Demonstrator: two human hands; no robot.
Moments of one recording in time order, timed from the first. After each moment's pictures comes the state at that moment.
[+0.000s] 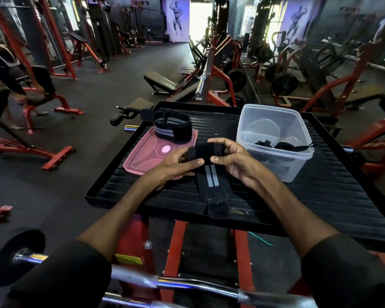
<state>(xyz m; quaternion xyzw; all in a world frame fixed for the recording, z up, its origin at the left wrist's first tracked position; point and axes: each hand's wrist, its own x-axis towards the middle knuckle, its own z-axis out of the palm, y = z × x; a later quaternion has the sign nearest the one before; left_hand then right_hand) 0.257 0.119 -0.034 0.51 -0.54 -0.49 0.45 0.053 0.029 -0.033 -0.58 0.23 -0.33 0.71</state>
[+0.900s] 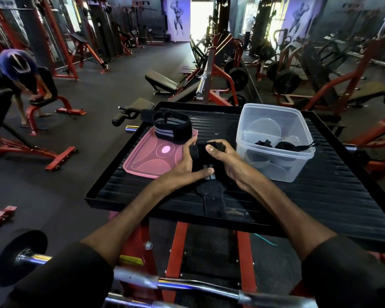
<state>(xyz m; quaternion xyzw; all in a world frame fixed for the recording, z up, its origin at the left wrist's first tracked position) 0.231 0.112 -0.043 0.51 -0.62 -0.41 0.43 0.069 0.043 -0.036 -0.61 0.30 -0.34 0.64</state>
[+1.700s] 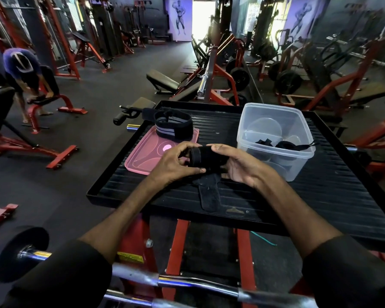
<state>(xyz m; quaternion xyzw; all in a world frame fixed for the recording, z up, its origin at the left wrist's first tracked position) 0.258 0.117 -0.041 0.53 -0.61 -0.33 0.48 0.052 0.031 -0.027 -0.57 0.30 -0.21 0.73</state>
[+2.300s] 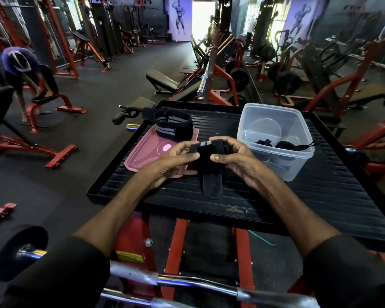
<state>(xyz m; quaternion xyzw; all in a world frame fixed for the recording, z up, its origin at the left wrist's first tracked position) 0.260 0.118 -0.027 0.47 -0.48 -0.56 0.48 0.046 0.036 -0.027 -0.61 0.25 -0.34 0.67</state>
